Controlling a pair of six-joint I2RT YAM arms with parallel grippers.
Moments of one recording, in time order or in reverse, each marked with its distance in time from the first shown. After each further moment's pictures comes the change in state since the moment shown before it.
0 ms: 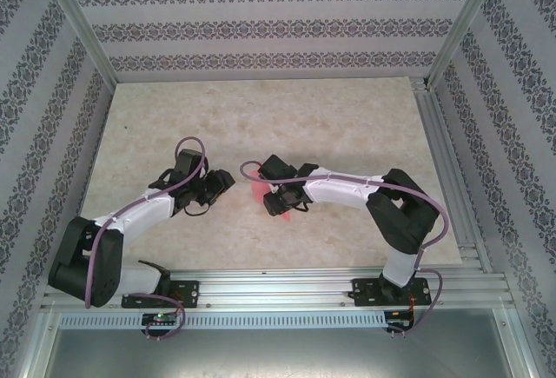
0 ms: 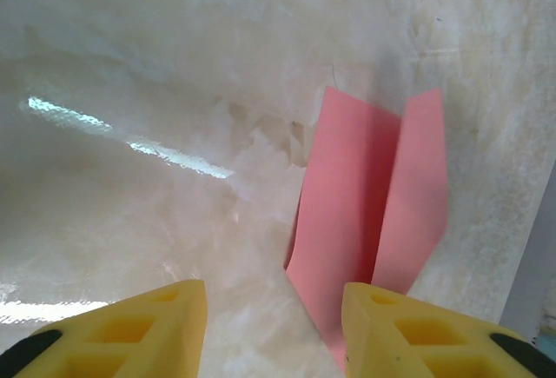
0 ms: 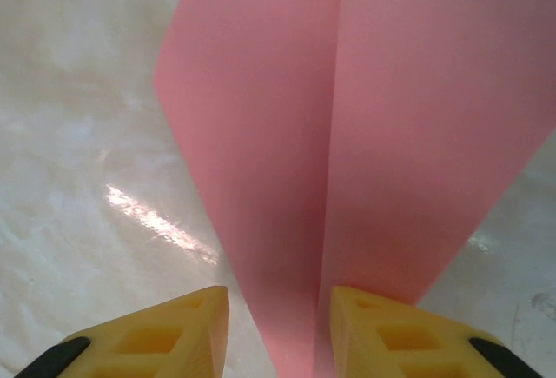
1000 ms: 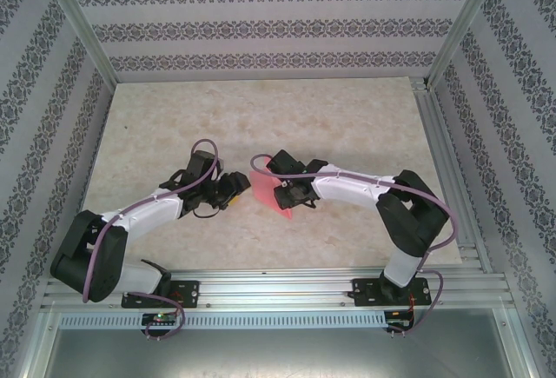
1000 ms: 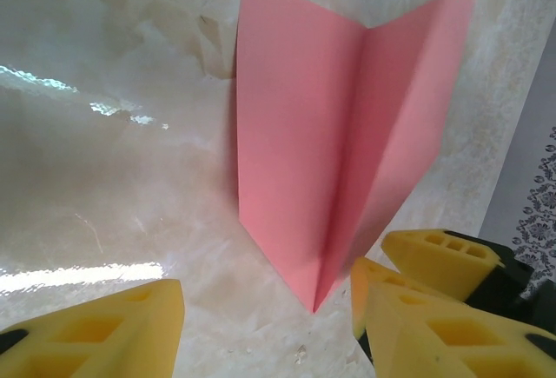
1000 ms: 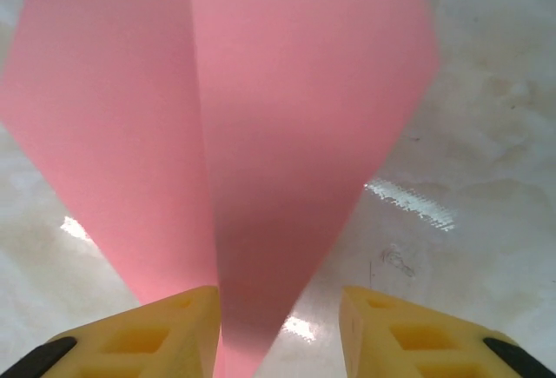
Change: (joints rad) left arm -0.112 0.041 0.014 0.055 0.071 -0.058; right arm -0.034 -0.066 -0.014 -0.053 0.115 0.040
